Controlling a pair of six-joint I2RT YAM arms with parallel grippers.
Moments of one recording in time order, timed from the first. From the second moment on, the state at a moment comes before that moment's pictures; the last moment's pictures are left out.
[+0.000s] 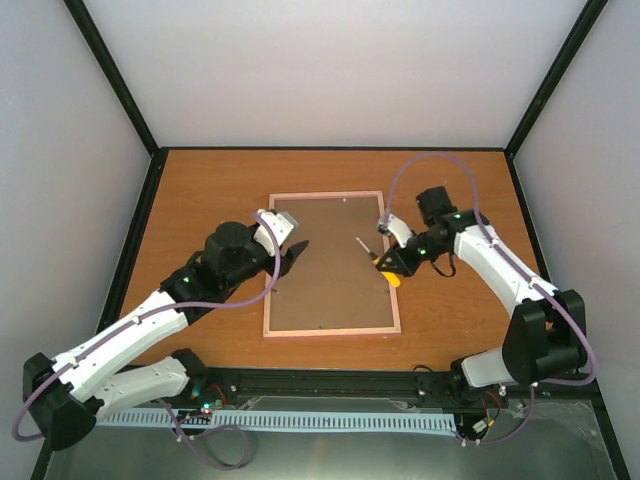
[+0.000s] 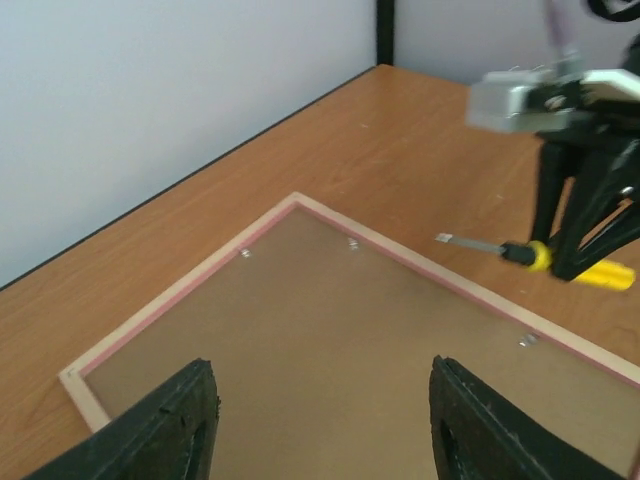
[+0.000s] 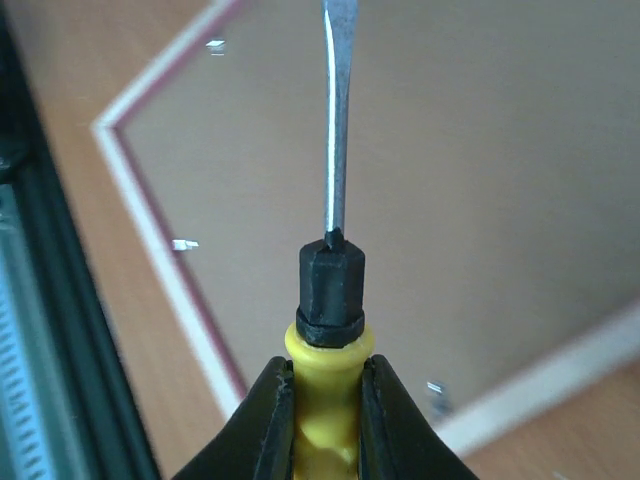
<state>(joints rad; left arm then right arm) -0.71 0.95 0.78 -0.16 0.00 0.12 0.26 1.41 1.07 -0.92 -0.64 -0.53</state>
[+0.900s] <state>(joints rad) -1.28 1.20 0.87 -0.50 -0.43 0.59 0.56 1.65 1.05 -1.10 -1.07 -0.72</state>
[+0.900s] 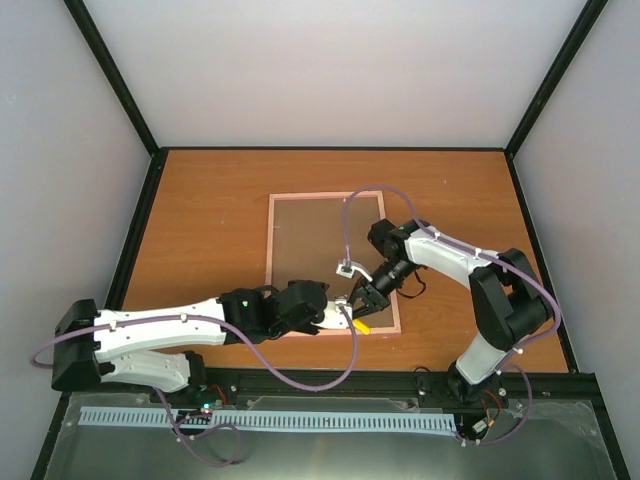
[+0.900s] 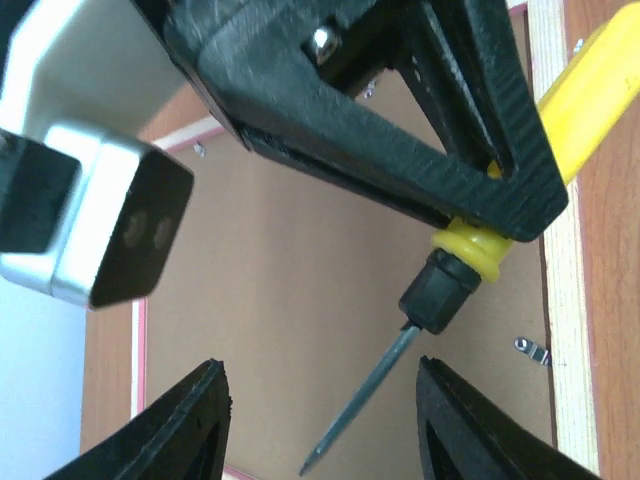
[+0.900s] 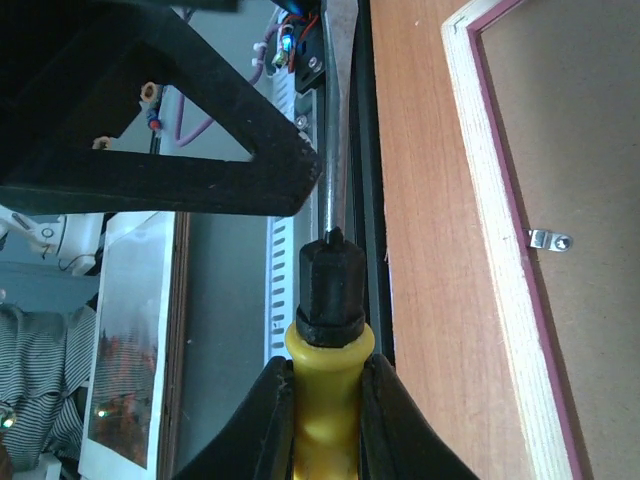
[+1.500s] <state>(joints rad) -1.28 1.32 0.95 -0.58 -0.30 0.65 0.57 1.68 1.07 -1.14 -1.08 -0.74</state>
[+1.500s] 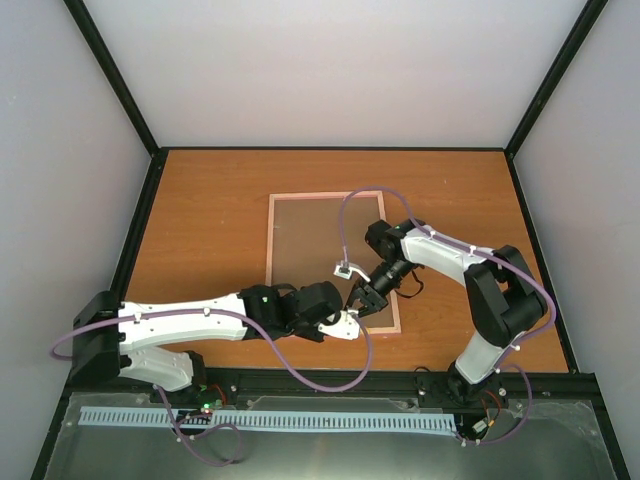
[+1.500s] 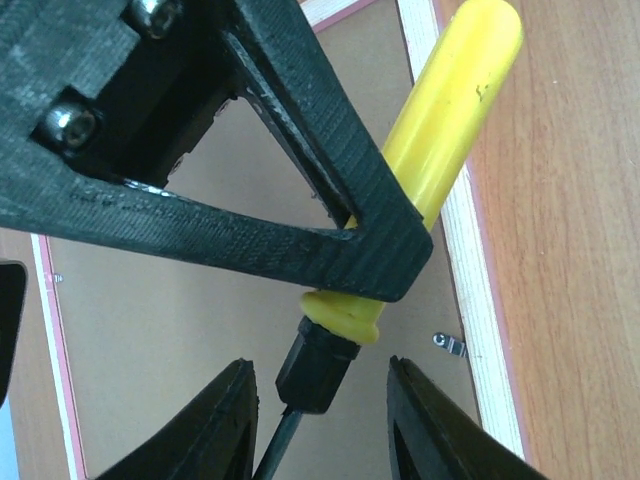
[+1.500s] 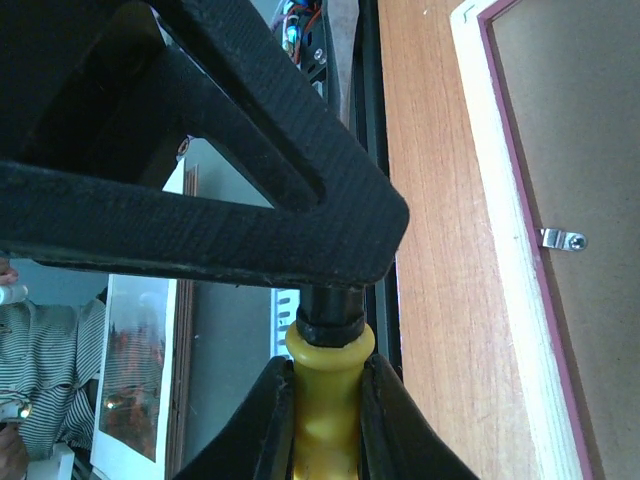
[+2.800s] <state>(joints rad) -1.03 1.24 0.81 -0.28 0.00 0.42 0.17 1.52 1.41 -1.37 -1.10 -0.86</state>
